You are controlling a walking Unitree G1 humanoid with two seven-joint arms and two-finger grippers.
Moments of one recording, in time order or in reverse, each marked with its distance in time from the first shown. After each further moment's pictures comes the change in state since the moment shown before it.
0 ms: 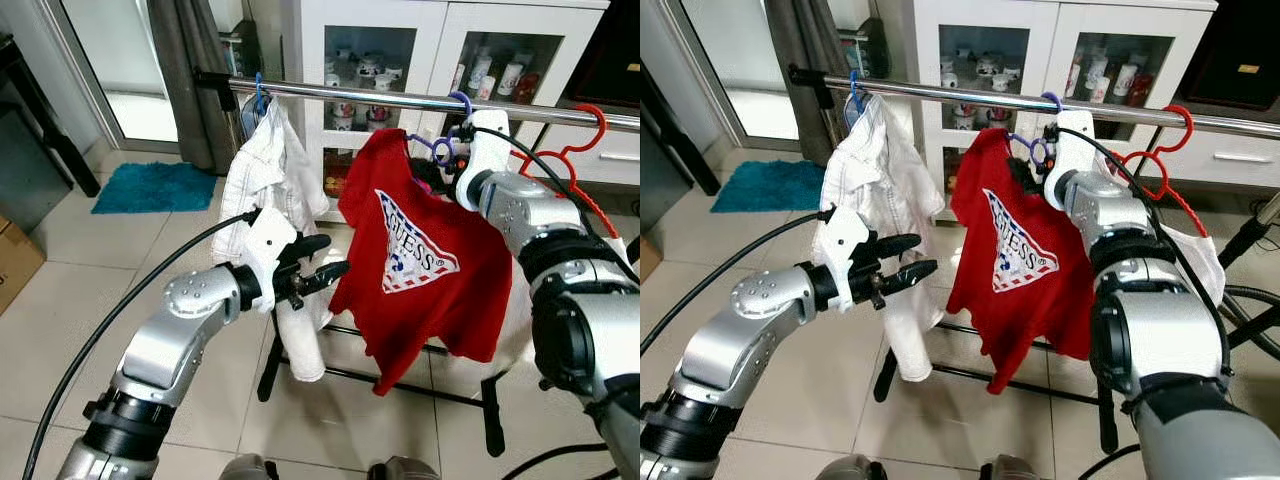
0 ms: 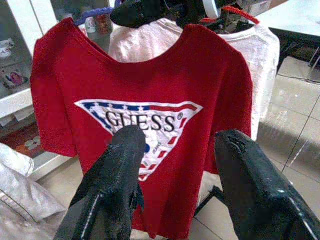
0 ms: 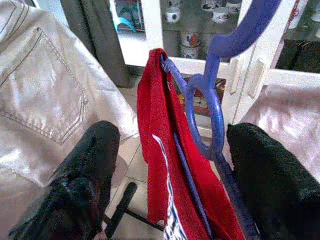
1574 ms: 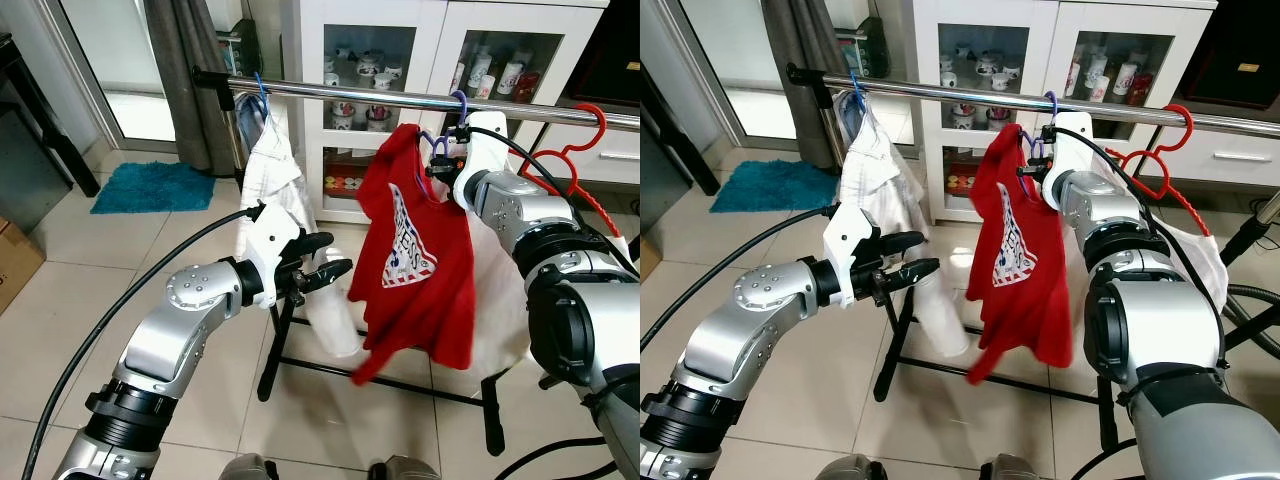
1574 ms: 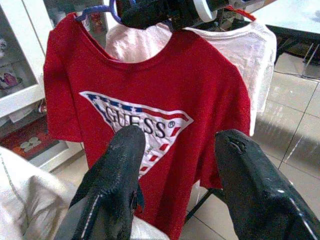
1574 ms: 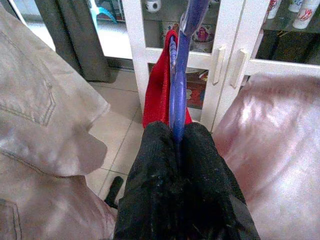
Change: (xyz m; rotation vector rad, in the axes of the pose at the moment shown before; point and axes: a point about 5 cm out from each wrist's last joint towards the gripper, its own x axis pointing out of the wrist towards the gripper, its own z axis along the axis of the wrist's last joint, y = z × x) left arm 0.002 0.001 0.001 0.009 0.009 -0.023; right arm 0.002 -0.002 -0.002 -0.030 0.036 -0.084
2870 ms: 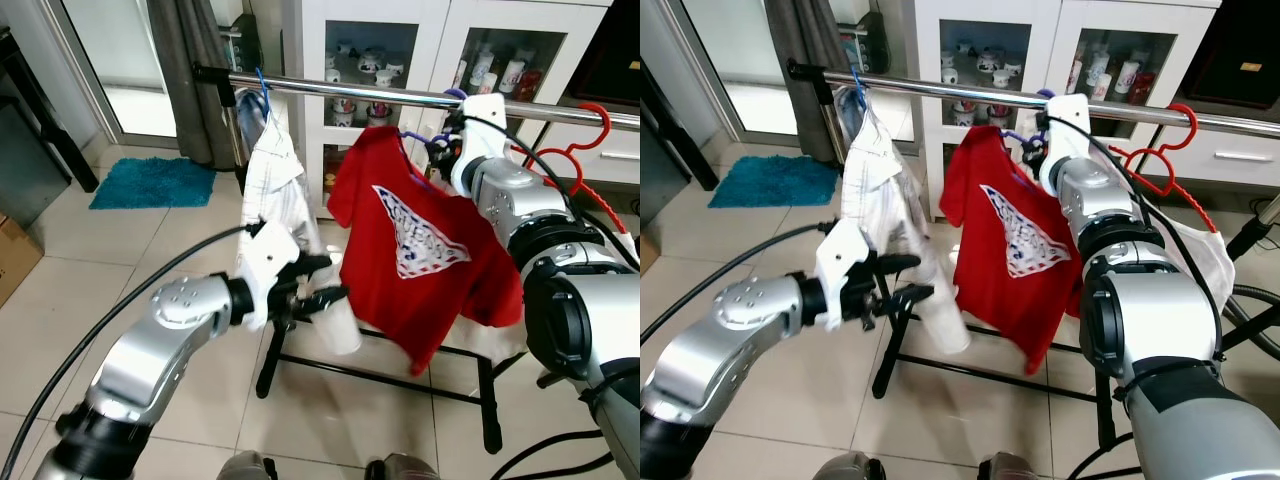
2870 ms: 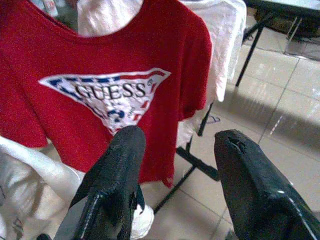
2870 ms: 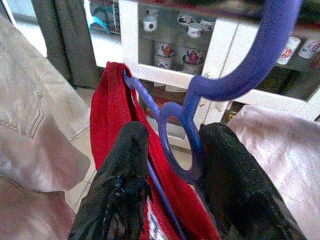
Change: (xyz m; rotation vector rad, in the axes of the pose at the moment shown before) left arm -0.022 -0.020 -0.001 0.009 0.107 -0.075; right arm 0.002 0.007 0.014 -0.104 -0.065 -0.022
